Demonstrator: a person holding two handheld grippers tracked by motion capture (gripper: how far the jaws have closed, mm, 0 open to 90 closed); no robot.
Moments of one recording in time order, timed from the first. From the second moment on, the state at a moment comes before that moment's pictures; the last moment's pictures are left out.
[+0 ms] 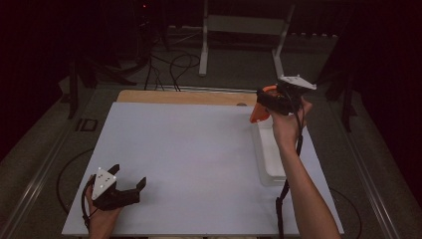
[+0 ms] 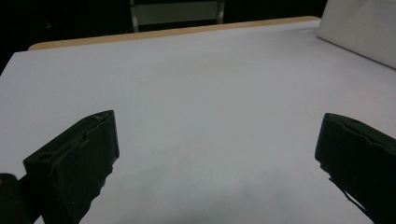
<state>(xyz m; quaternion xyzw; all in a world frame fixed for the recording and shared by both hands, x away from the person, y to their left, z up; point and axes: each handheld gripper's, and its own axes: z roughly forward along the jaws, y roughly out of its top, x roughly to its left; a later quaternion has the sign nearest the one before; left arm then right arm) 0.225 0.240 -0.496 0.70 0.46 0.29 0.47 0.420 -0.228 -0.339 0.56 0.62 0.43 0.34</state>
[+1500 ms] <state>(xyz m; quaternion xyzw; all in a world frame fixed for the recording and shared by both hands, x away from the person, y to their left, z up) 0.225 0.240 -0.496 0.70 0.46 0.29 0.47 0.446 -0.254 -0.368 0.62 0.59 0.38 0.35</state>
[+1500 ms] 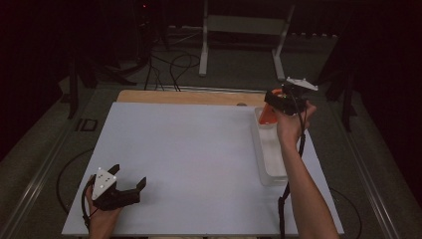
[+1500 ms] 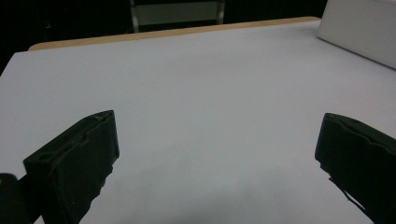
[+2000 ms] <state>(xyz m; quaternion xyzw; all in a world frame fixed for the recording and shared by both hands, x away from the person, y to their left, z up) 0.224 0.241 -0.495 0.69 0.46 0.29 0.47 0.452 -0.255 -0.385 0.63 0.60 0.36 0.35</state>
